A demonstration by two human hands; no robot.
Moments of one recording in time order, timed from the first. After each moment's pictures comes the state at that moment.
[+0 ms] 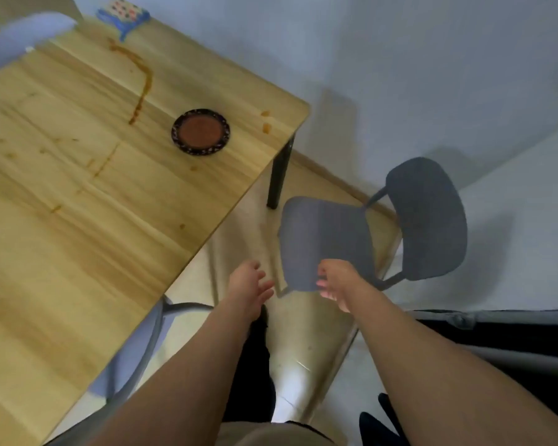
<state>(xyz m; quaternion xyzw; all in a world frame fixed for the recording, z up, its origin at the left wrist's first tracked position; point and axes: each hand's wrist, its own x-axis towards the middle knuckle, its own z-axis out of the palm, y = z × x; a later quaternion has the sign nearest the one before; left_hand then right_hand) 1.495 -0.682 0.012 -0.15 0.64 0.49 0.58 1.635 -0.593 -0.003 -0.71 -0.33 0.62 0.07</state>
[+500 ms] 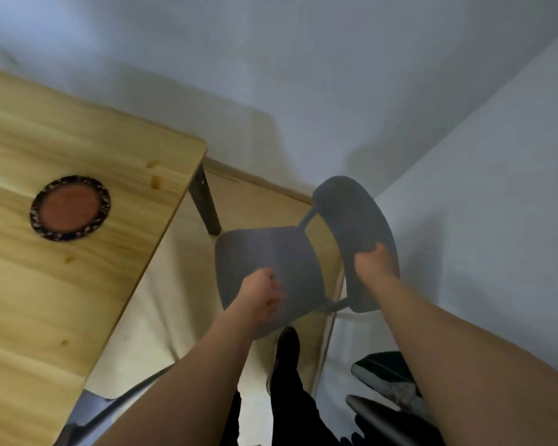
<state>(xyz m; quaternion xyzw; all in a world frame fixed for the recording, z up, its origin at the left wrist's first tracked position) 1.594 -0.467 0.012 -0.02 0.66 0.30 0.68 1.794 -0.386 0.012 -0.85 -0.42 0.32 0.03</state>
